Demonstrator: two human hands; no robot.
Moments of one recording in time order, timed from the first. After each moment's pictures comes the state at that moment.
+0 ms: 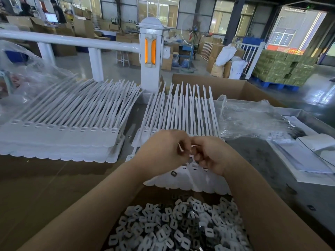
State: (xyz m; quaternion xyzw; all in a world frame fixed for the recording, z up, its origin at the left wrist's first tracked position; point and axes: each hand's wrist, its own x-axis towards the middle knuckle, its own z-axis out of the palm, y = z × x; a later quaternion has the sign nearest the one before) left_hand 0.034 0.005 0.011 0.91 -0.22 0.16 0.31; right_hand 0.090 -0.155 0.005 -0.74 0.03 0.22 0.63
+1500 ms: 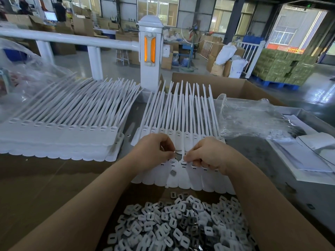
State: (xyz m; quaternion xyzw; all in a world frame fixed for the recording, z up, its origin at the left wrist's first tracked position) left_hand 0.053 0.029 -0.016 0.91 -0.06 0.03 0.41; right_hand 0.086 -0.157 0.015 -0.90 -0.04 0.22 0.38
